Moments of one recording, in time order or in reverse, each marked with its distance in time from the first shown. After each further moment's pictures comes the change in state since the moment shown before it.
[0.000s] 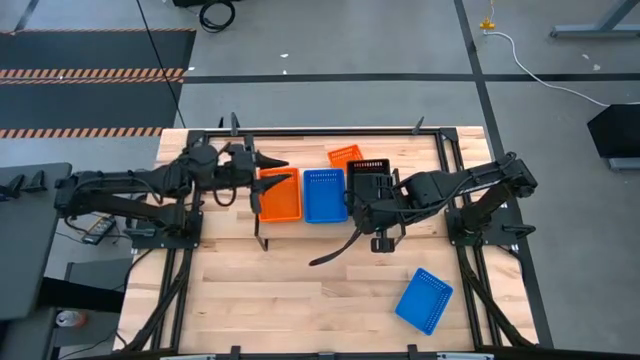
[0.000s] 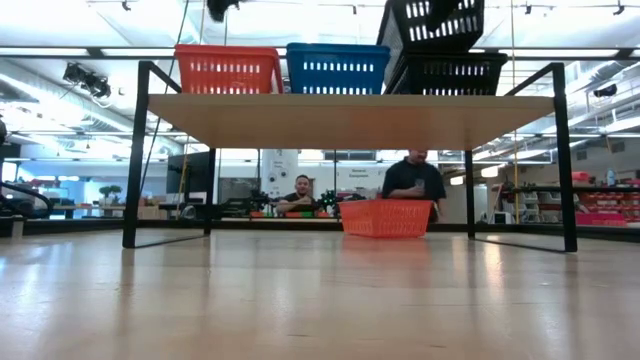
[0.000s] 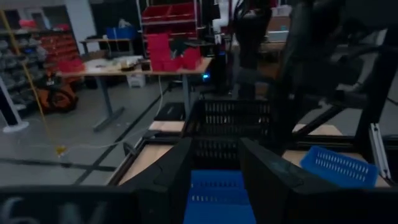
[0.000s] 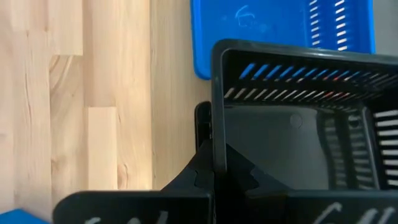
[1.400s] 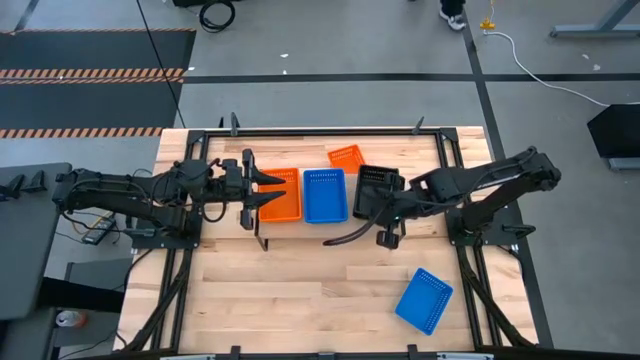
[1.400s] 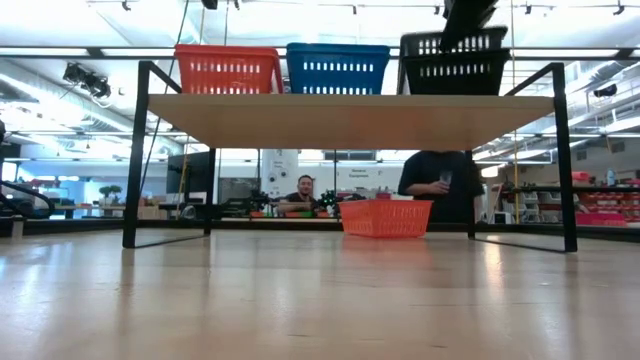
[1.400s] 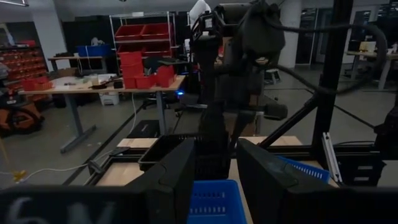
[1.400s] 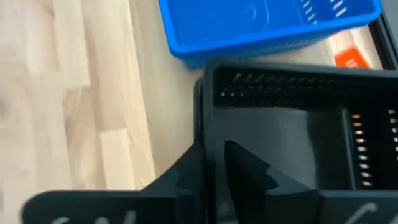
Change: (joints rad) left arm -0.133 -0.059 -0.083 0.106 -0.018 -0.014; right arm -0.036 -0.219 -0.323 0.256 -0.034 0.137
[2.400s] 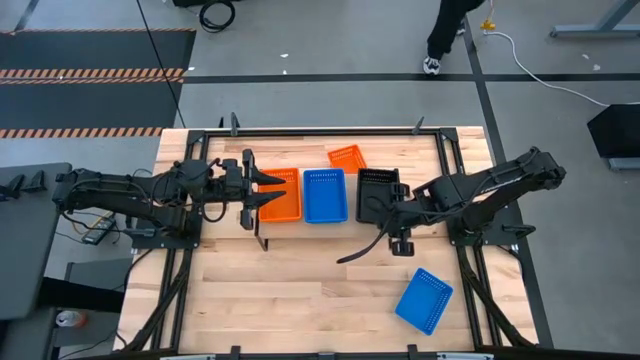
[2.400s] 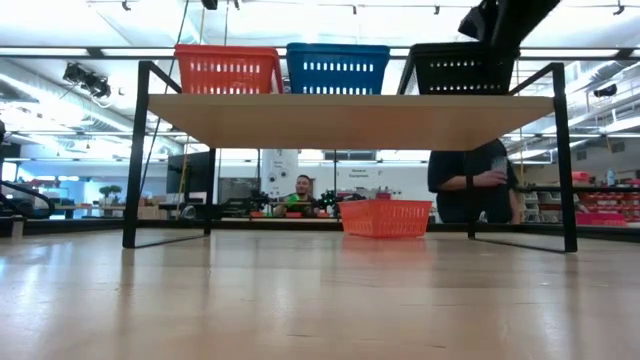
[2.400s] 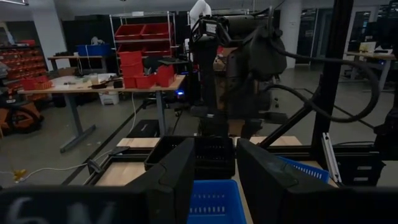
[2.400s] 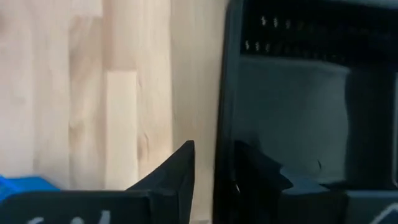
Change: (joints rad) left arm 0.000 0.000 0.000 -0.001 0.000 -0.004; right arm 0.045 -0.048 -0.121 -0.032 -0.074 -0.091
